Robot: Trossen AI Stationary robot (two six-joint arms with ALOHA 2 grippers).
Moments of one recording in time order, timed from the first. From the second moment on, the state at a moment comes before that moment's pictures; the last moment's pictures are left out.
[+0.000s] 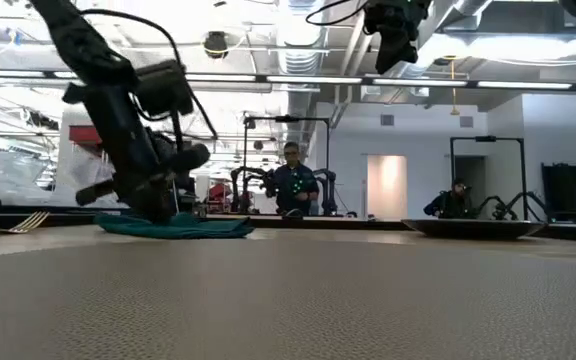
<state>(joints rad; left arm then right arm) 0.28 1.46 0.58 -0.28 -0.16 -1.09 -0.79 1.85 2.33 -1.57 -0.24 -0.25</state>
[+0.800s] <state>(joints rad) 0.29 1.45 0.86 -0.98 -0.27 -0.96 -0.79 1.85 2.33 -1.55 -0.24 -0.24</state>
